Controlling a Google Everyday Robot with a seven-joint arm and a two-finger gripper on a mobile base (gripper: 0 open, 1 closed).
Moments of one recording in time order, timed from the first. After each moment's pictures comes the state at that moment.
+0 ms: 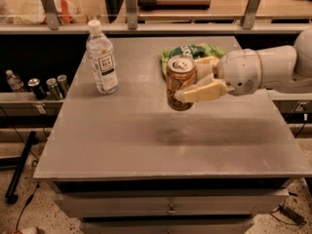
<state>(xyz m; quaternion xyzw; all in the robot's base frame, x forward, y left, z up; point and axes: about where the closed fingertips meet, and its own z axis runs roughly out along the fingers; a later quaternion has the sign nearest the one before) 0.505 -0.083 0.936 -0.55 0.55 0.40 0.48</state>
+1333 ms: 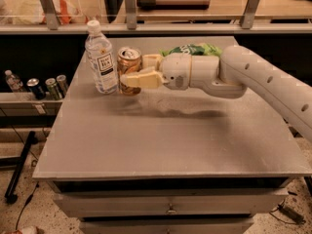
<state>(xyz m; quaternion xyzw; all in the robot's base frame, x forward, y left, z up) 0.596 0.039 0.911 -0.47 0.55 0.44 0.53</state>
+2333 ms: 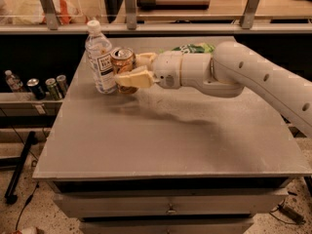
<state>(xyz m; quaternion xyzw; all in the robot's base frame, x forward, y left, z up) 0.607 0.053 0.905 -0.47 0.59 0.37 0.54</state>
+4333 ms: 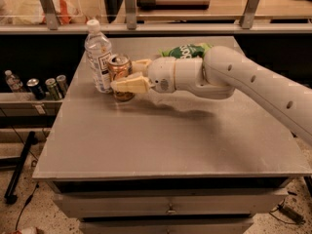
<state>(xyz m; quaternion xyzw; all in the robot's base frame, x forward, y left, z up) 0.614 0.067 0.878 -0.47 0.60 0.39 0.51</state>
